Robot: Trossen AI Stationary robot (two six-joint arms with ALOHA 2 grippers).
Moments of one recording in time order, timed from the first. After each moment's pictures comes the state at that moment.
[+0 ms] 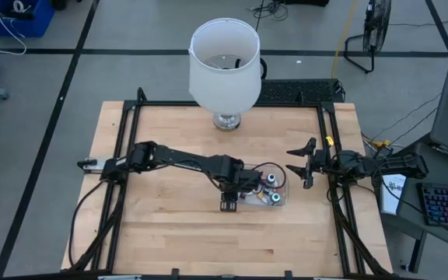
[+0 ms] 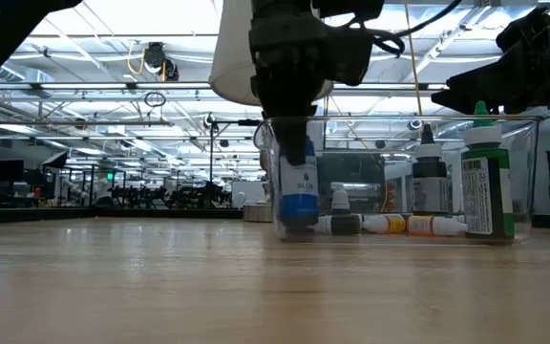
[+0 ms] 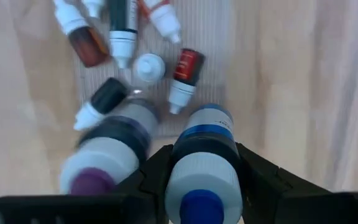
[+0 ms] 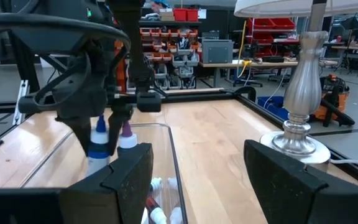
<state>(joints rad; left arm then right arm) -0.12 2.27 2.04 -1.17 0.07 -0.07 0.08 0.08 0.02 0.07 0.26 0.01</state>
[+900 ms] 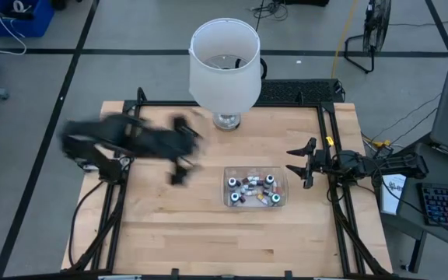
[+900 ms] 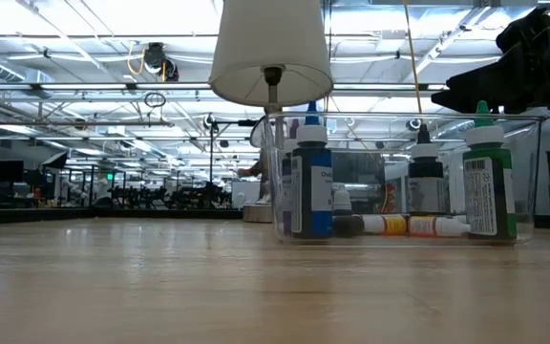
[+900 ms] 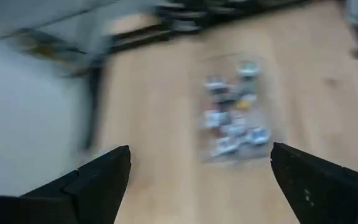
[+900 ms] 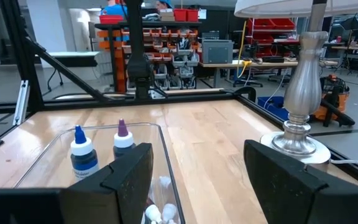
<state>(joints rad) -0.24 1.68 2.17 -1.30 -0.34 0.03 0.08 0.08 0.02 0.07 0.26 0.01</state>
